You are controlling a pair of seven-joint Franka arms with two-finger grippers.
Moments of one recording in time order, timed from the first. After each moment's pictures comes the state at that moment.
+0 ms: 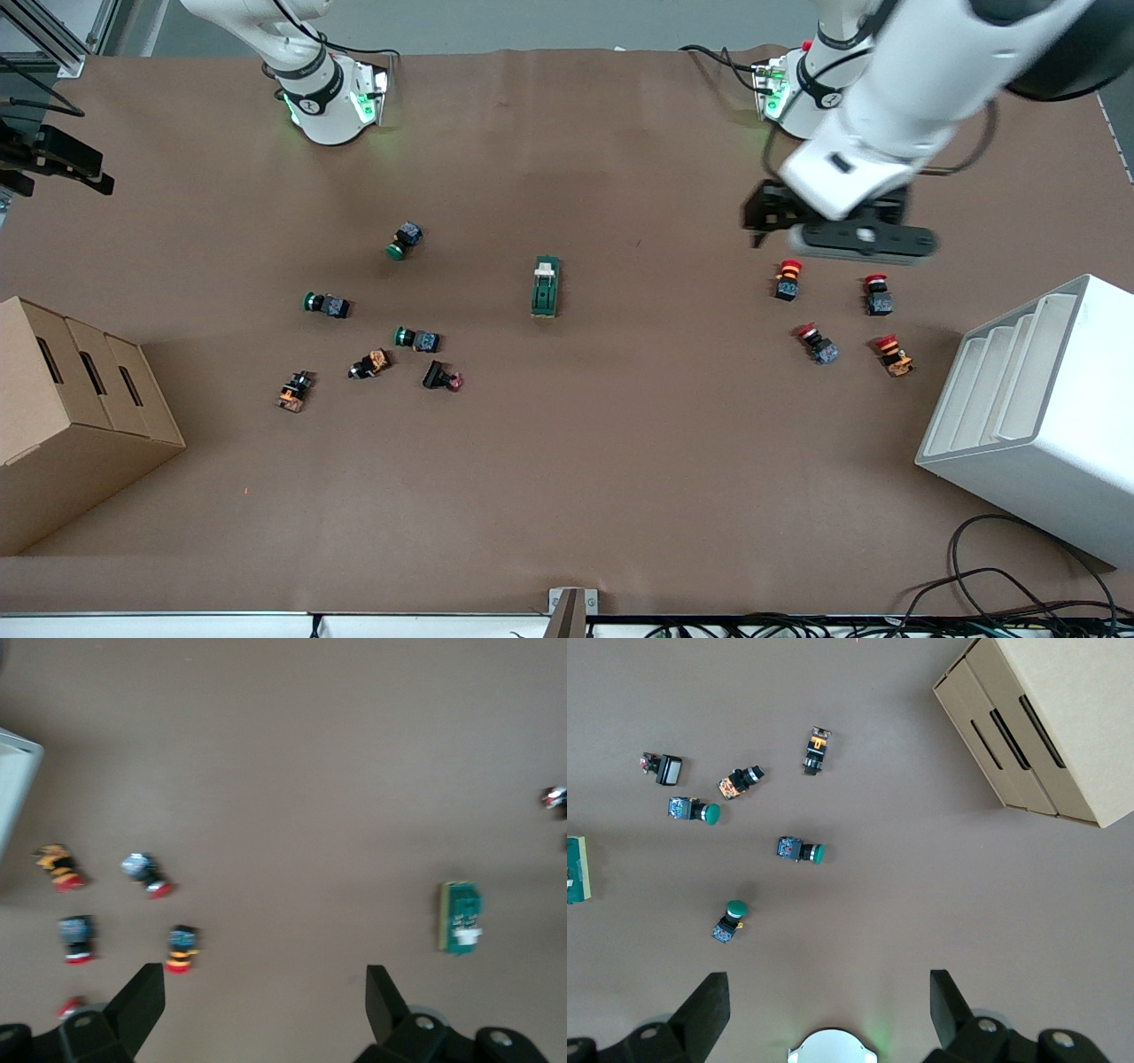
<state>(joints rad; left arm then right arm) -0.24 0.15 -0.29 -1.49 0.02 1.69 -0.45 0.00 -0.08 -0.08 -1.57 0.00 1.40 -0.09</state>
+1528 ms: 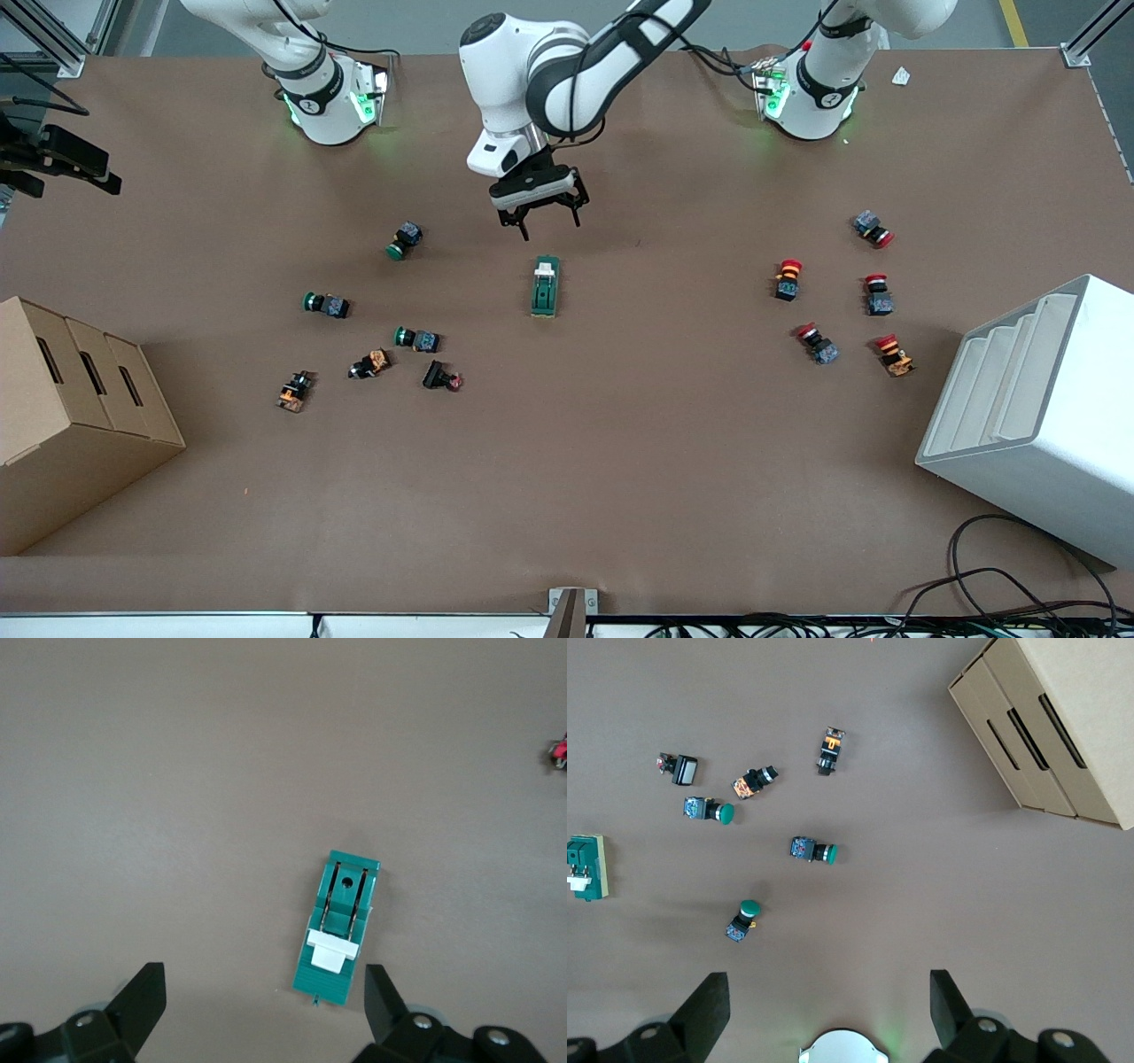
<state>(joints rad) -0.90 0.56 -0.30 -1.67 0.70 2.04 -1.73 0.00 -0.08 -0.08 -1.58 0.03 1.40 -0.09</state>
